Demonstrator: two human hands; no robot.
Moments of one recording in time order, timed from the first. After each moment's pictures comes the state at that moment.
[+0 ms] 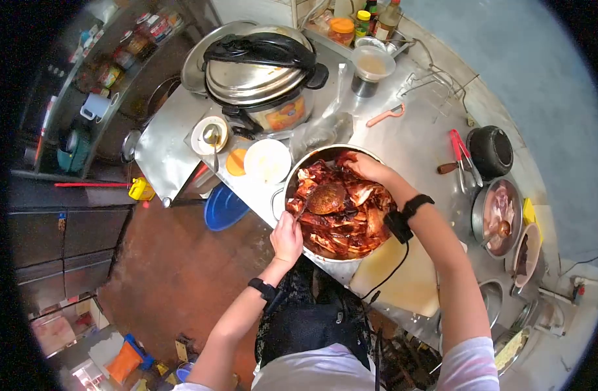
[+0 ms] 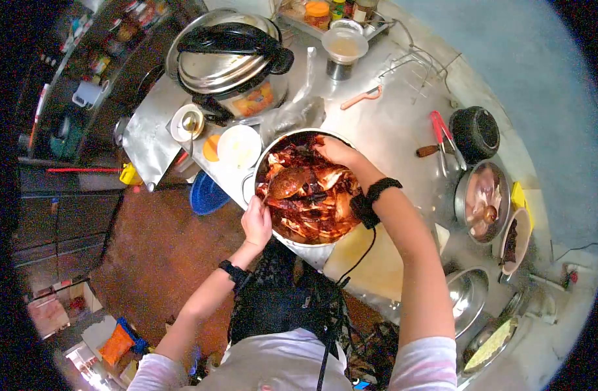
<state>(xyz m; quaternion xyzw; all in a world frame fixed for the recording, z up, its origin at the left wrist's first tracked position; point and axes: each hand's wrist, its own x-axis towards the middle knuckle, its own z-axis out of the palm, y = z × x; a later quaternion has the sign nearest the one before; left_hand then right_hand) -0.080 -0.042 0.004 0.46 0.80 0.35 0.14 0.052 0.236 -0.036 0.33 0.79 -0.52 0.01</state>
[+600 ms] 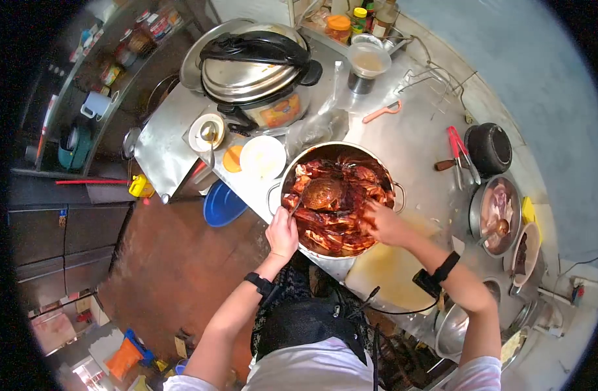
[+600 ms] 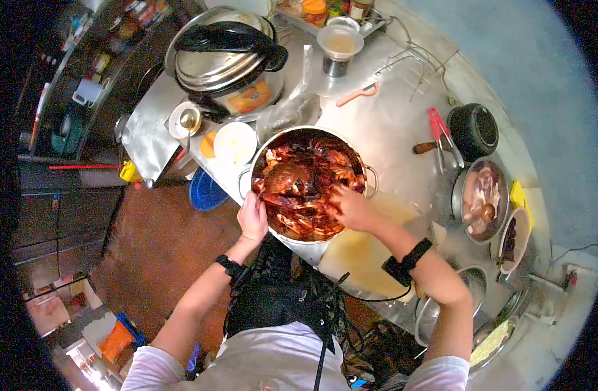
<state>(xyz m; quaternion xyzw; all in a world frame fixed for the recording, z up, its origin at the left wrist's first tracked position) -0.079 -0.040 0.000 0.47 0.80 0.35 0.11 0.149 0.115 0.069 0.27 0.88 -0.39 0.06</state>
